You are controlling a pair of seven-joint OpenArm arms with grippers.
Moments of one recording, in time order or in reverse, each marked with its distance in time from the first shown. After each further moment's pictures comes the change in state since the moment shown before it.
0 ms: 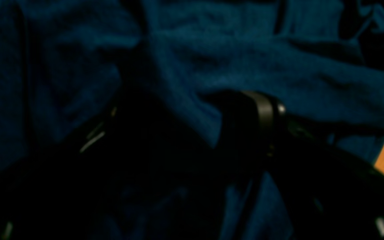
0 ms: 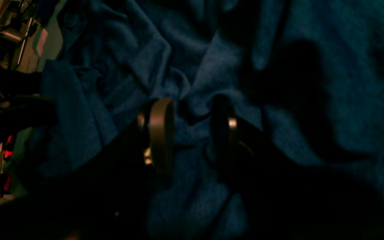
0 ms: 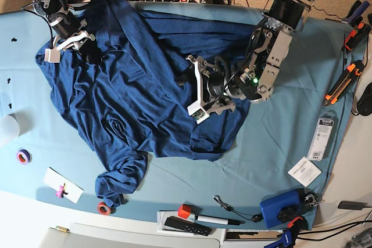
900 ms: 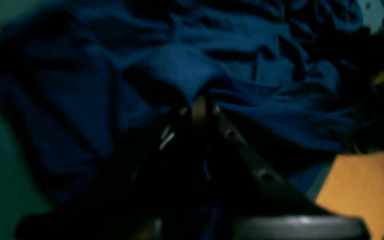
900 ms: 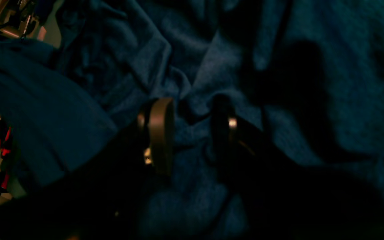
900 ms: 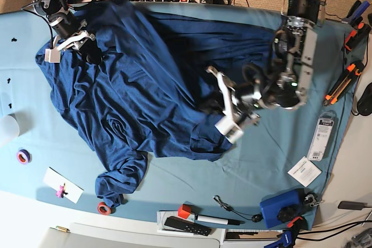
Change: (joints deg) left arm 1.2 -4.1 -13.1 14.3 -13.4 -1.2 7.2; right arm 0.0 0.0 0.0 0.0 -0.7 0.2 0.2
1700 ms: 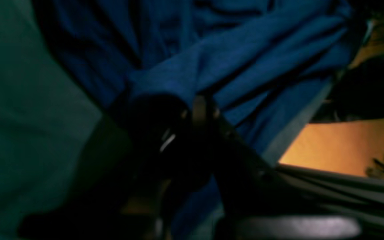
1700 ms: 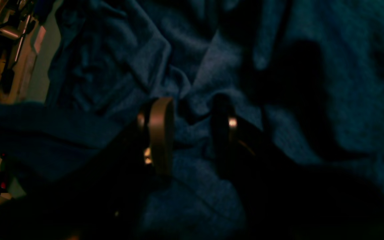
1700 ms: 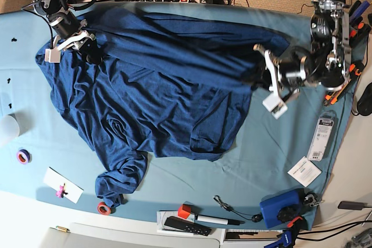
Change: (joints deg) left arm 11.5 -9.8 -12.7 2.7 -16.0 -5.6 13.8; right arm 0.0 0.0 0.0 0.0 -0.2 0.0 0.2
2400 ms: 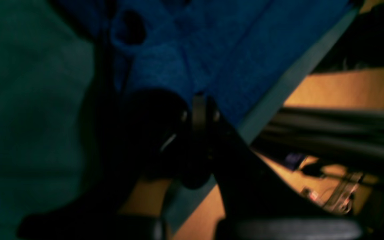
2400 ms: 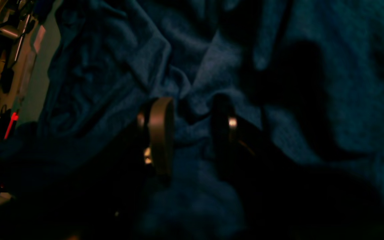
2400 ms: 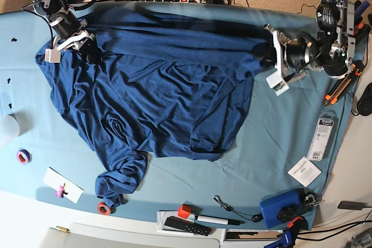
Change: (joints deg) left arm 4.9 -4.0 0.1 0.1 0.1 -3.0 6.7; right arm 0.0 0.0 0.0 0.0 -0.2 0.0 0.2
